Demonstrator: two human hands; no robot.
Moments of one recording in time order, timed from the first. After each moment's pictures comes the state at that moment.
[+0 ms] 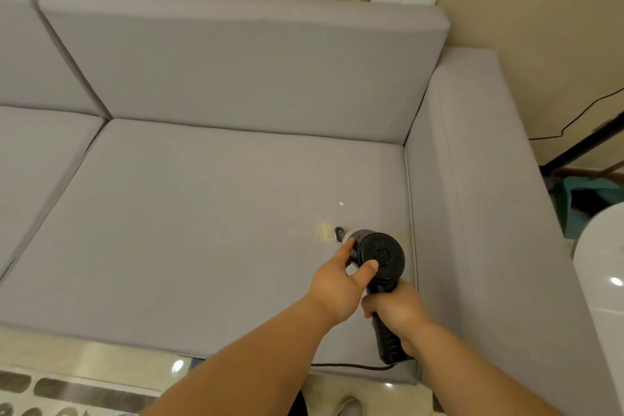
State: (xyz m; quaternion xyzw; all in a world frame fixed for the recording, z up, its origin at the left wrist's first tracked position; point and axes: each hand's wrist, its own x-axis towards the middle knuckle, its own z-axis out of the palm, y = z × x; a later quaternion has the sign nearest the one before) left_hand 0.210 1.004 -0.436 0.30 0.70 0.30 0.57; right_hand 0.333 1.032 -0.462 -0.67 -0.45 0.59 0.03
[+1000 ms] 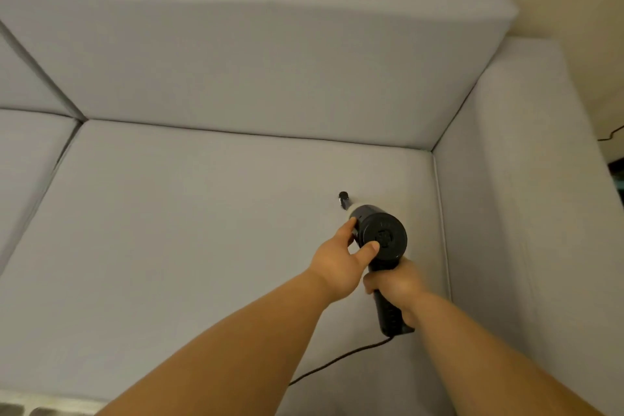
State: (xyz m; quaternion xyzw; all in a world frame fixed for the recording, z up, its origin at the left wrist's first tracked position) left_hand 0.092 1.128 -0.479 0.32 0.70 0.25 0.59; right_hand 0.220 1.157 -0.507 -0.69 -0.43 0.58 0.01
